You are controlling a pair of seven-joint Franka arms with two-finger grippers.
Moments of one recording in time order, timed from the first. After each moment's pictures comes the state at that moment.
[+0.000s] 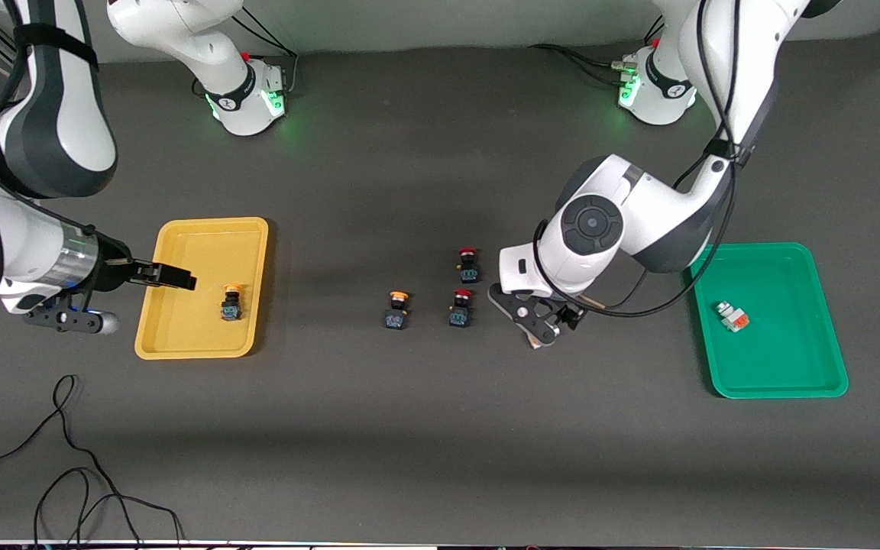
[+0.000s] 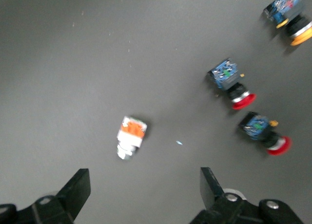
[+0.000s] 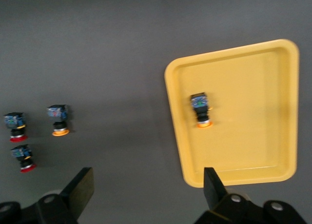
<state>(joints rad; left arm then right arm) -0.18 0.54 -0.43 -1.63 0.23 2.16 0.17 0.42 0.21 -0.35 -1.67 0.23 1.73 0.22</state>
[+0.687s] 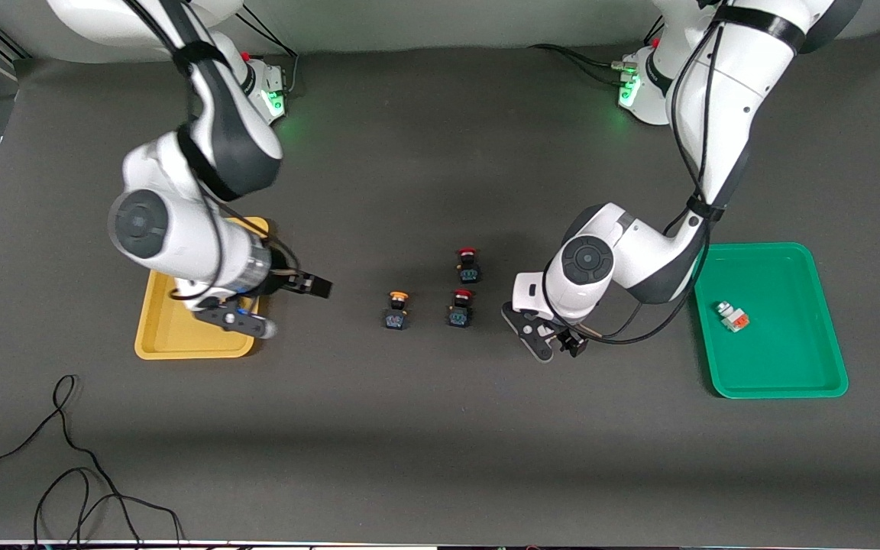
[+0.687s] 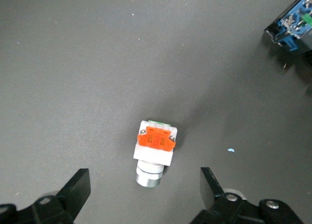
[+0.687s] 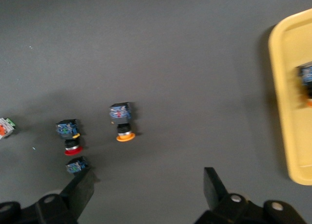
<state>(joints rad) -0.17 0.67 -0.37 -1.70 0.35 2.36 0.24 0.43 0.36 -0.03 -1.65 0.23 1.95 0.63</state>
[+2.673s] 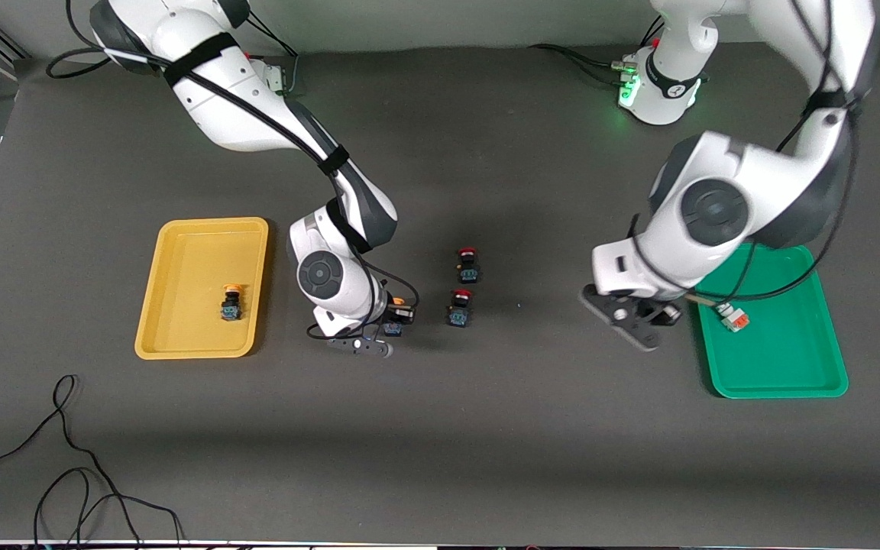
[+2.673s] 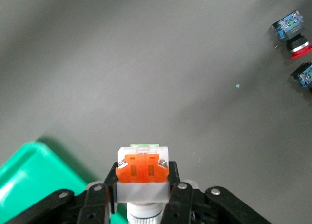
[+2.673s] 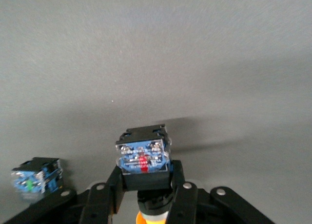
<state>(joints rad) 0.00 0.30 -0.37 -1.69 0.15 1.93 0.27 0.52 0.71 0.03 -1.60 0.20 2.31 0.64</state>
